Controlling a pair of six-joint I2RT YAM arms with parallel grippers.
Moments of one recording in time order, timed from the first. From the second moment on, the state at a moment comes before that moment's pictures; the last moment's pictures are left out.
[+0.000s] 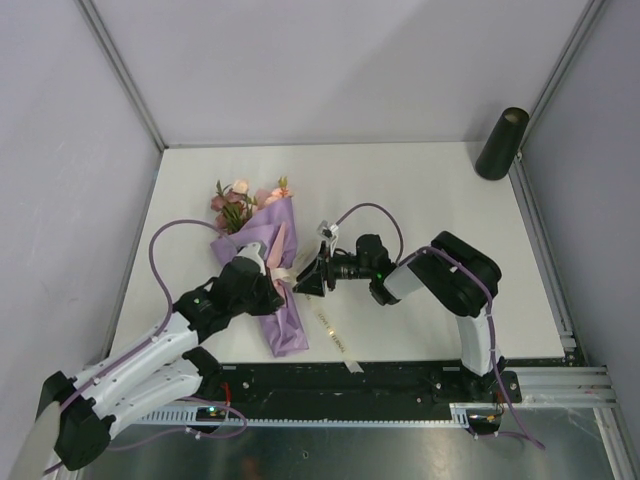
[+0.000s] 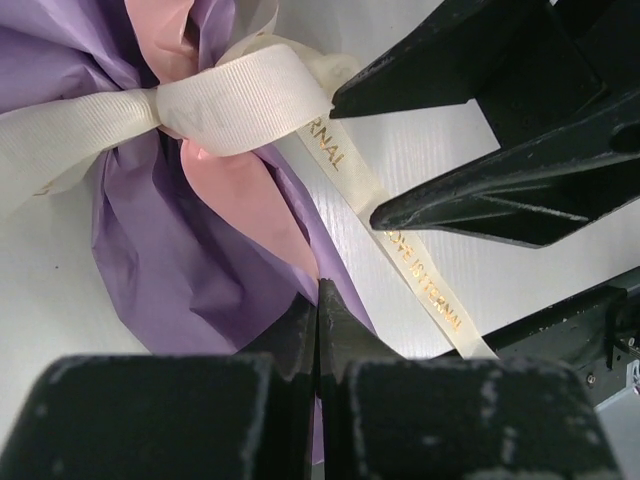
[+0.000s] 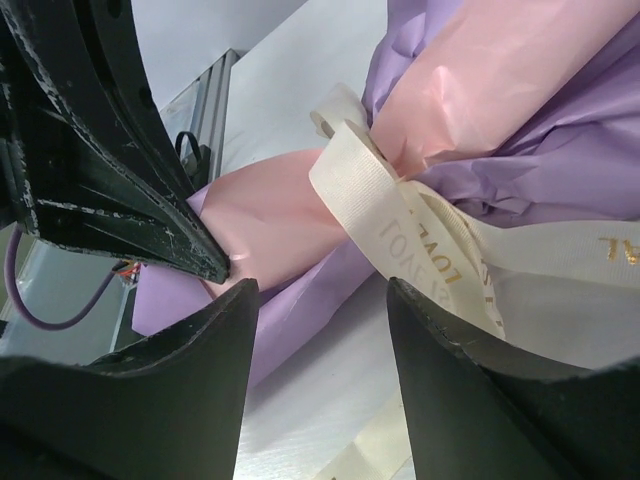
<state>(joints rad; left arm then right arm) -0.69 0.82 0.52 -0.48 -0.04 -0.70 0.77 2.01 0.78 1.14 -0.77 0.54</state>
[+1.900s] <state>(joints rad) -0.69 0.79 0.50 -0.48 -0.04 -0.71 0.86 2.04 0.87 0.93 -0.23 0.27</state>
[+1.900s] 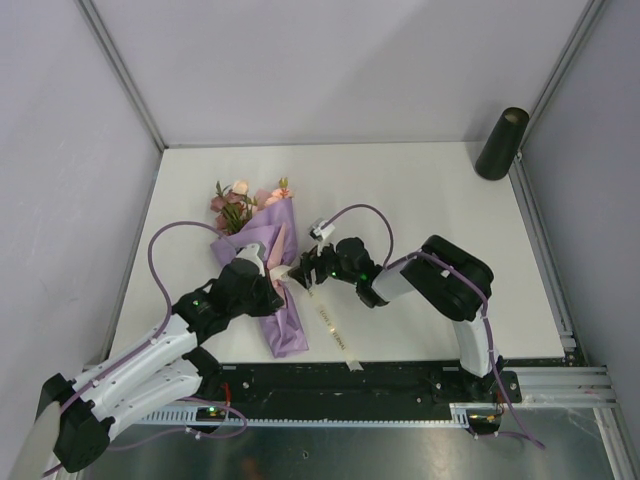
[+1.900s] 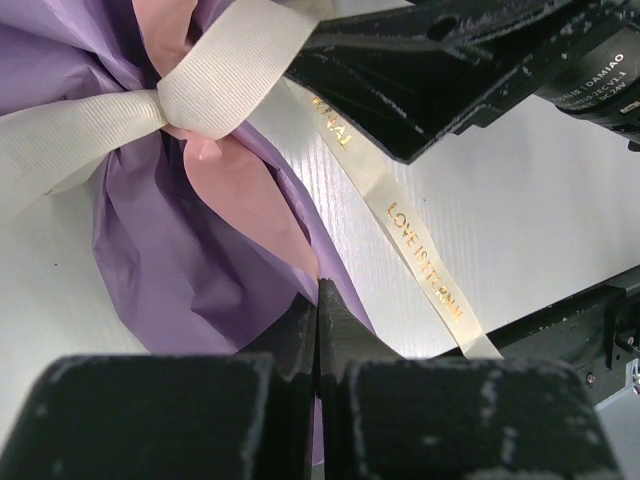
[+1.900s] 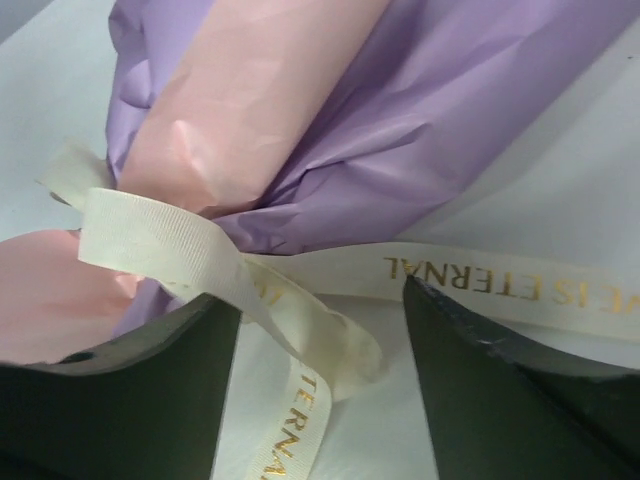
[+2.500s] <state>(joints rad) -0.69 0.82 0.50 -0.48 -0.05 -0.71 0.87 1.93 0.82 0.94 -0.06 0.26</state>
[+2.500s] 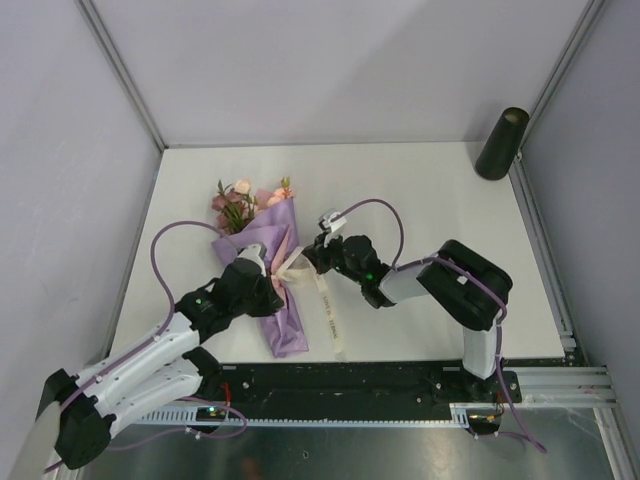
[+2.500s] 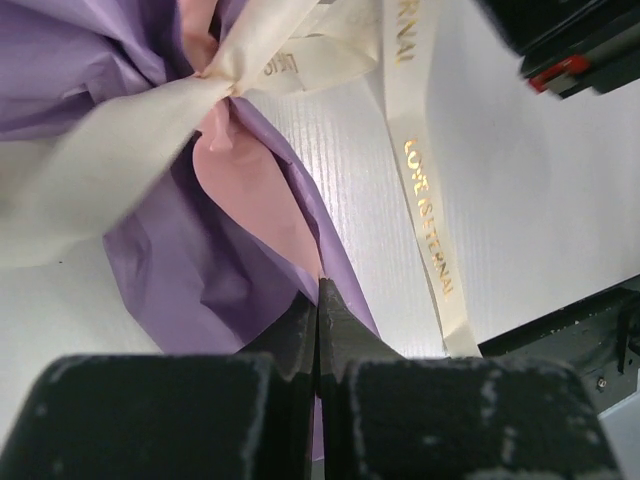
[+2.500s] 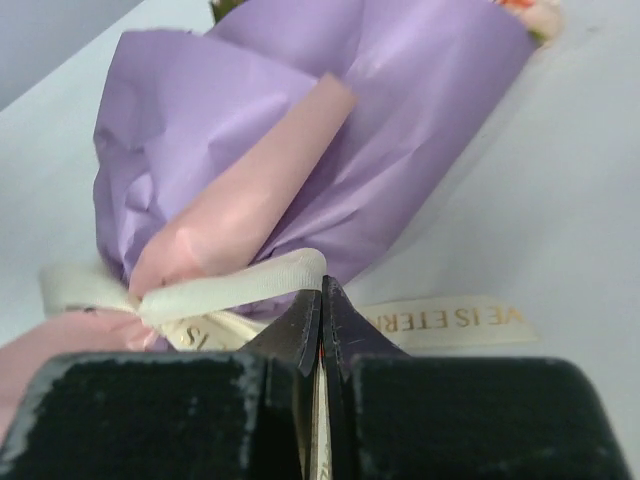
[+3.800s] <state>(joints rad) -0.69 0.93 0.49 -0.45 -0.09 -0.71 0.23 1.47 0.79 0.33 0.07 0.60</state>
